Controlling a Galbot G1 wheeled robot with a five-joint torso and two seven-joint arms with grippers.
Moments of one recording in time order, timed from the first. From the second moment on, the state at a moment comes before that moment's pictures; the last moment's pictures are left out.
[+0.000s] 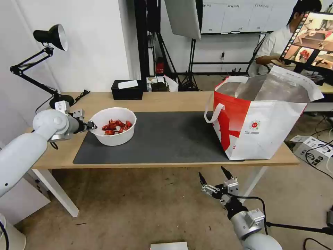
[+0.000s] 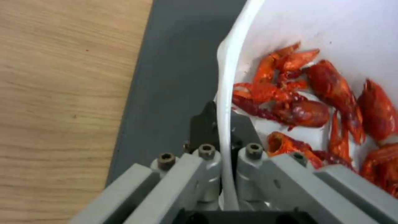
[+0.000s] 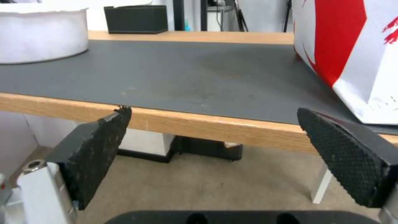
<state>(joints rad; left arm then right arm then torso) 0.34 -0.63 0.12 -1.45 -1.63 0.74 -0.53 -1.57 0.92 0.22 2.06 0.41 0.17 0.25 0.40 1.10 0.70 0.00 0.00</state>
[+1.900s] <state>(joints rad) -0.43 -1.35 0.53 -1.22 -1.87 0.61 -0.60 -1.57 0.92 0.22 2.06 0.41 0.17 0.25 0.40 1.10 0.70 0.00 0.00</state>
